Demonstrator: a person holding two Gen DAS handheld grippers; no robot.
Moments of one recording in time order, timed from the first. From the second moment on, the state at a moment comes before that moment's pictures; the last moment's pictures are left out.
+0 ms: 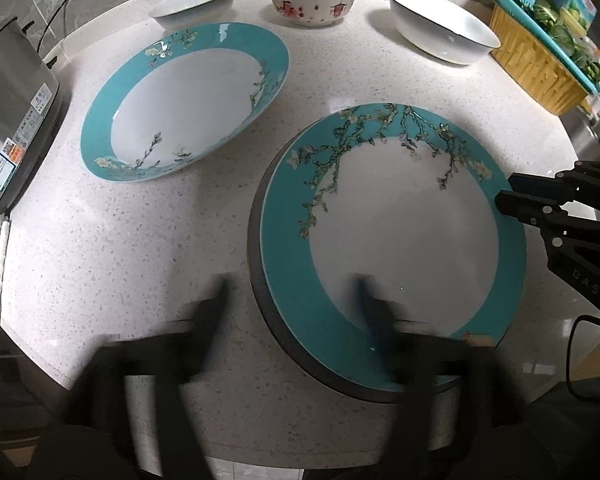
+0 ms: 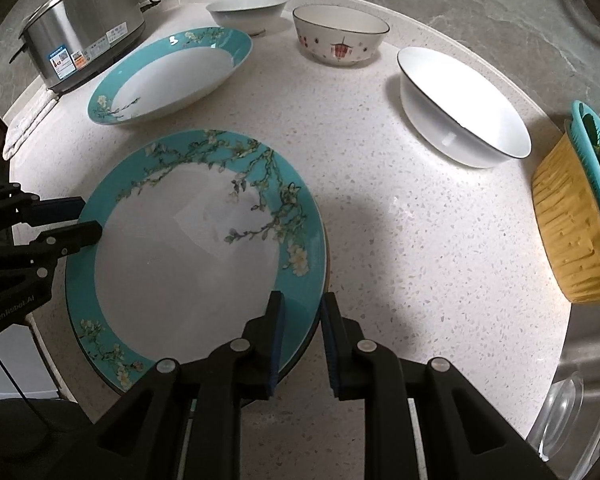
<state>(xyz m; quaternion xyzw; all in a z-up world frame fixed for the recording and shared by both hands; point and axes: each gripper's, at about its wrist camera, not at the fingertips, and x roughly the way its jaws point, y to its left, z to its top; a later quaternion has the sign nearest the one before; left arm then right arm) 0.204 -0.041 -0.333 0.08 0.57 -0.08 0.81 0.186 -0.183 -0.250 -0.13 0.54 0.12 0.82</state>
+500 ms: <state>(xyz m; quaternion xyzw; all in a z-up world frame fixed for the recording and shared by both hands) 0.237 0.091 -0.293 -0.17 0.51 -0.09 0.84 0.203 -0.242 -0.205 0.09 0.49 0.15 0.86</state>
